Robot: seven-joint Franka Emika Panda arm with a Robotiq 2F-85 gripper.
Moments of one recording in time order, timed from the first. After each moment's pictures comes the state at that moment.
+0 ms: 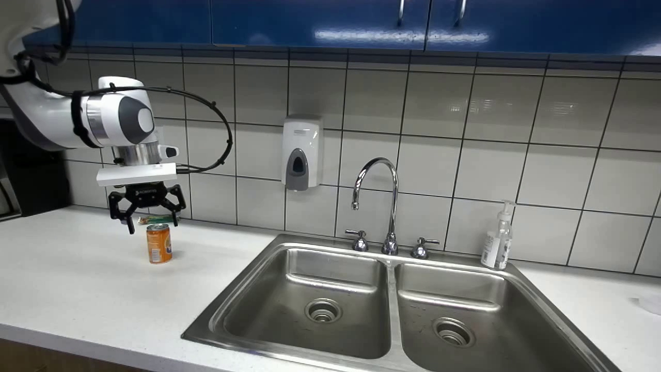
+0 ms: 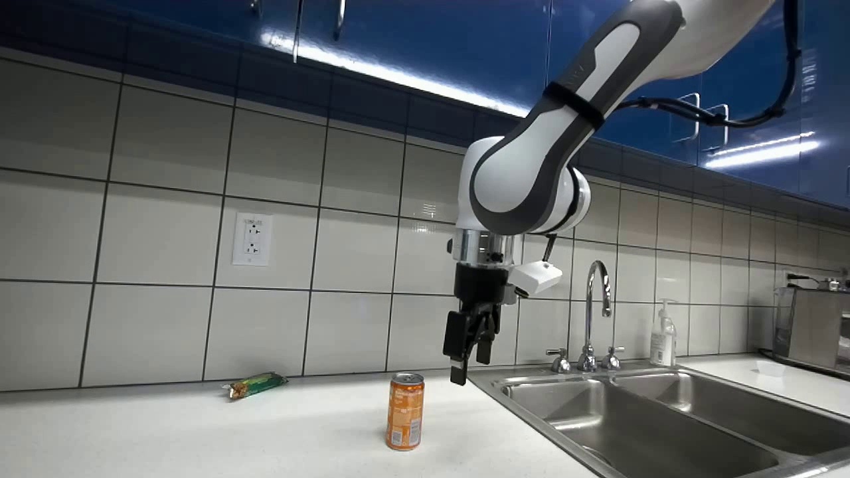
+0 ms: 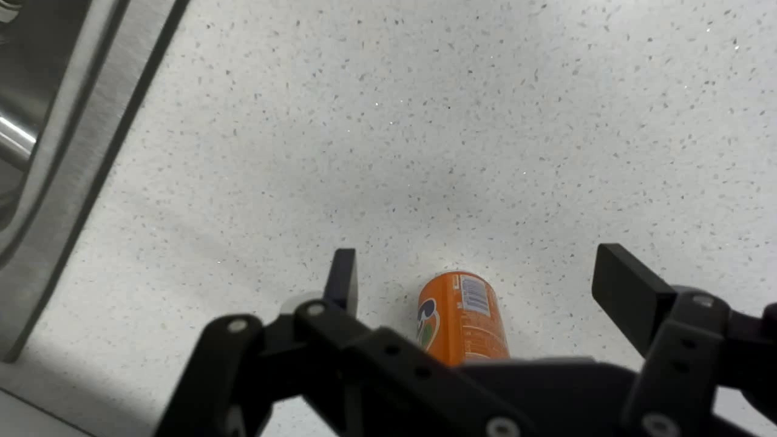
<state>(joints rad) 0.22 0.07 0.10 -2.38 -0.15 2.55 -0.24</state>
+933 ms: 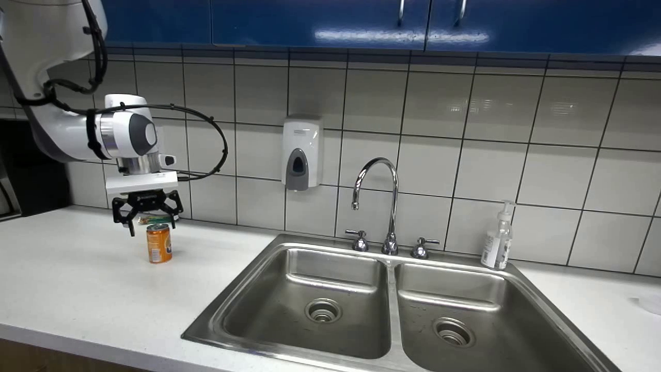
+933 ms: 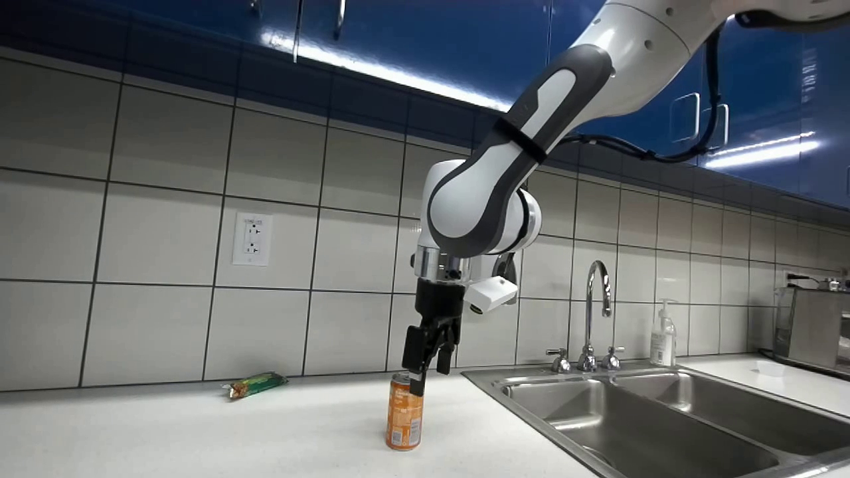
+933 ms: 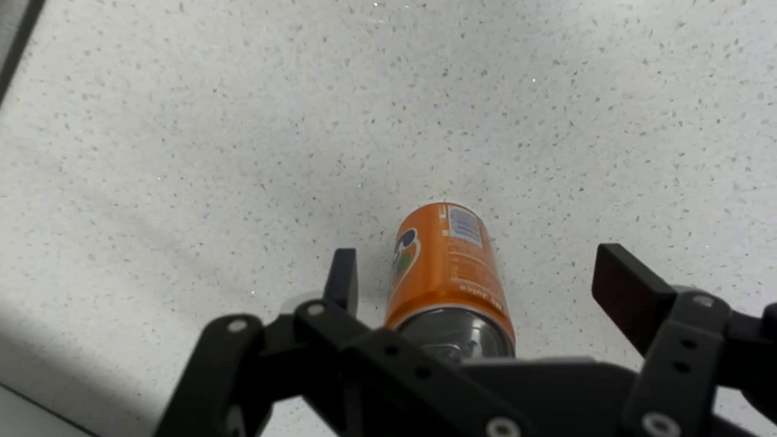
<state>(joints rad) 0.22 0.26 0.14 -2.19 -0.19 2.56 -0.24</state>
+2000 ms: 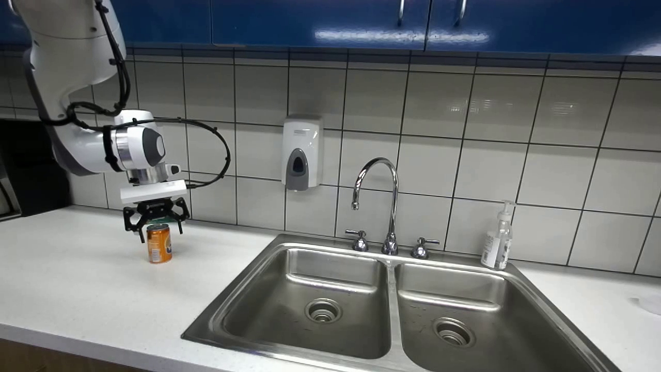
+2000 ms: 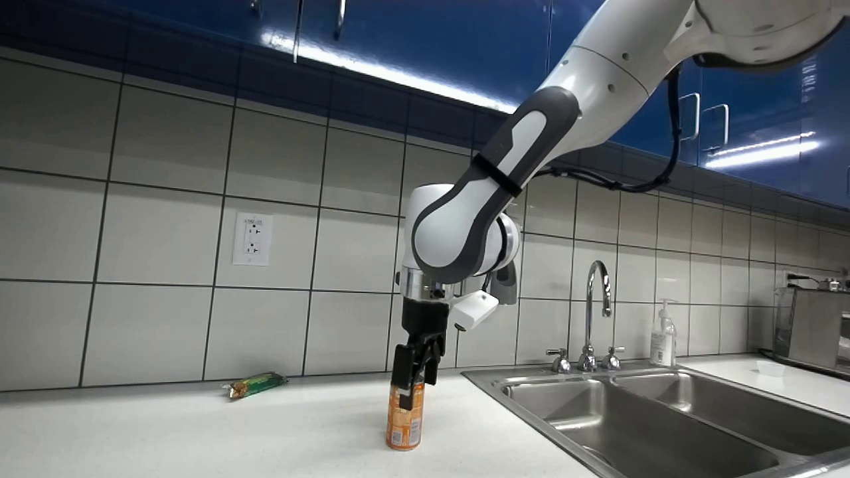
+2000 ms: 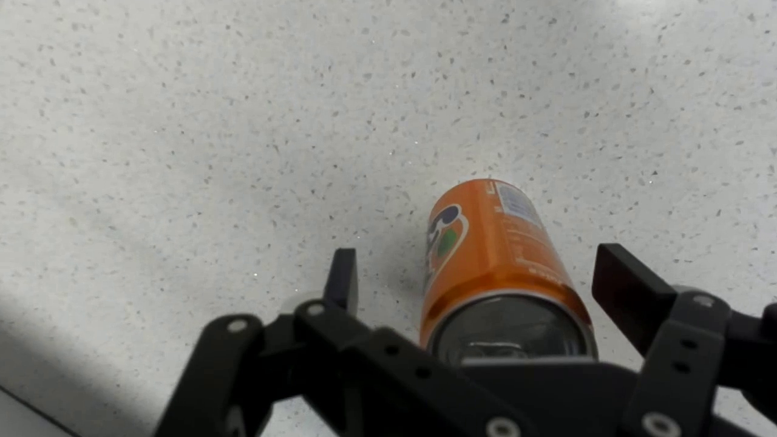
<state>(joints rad) 0.22 0.41 0.14 -2.07 -0.27 2.56 -0.24</state>
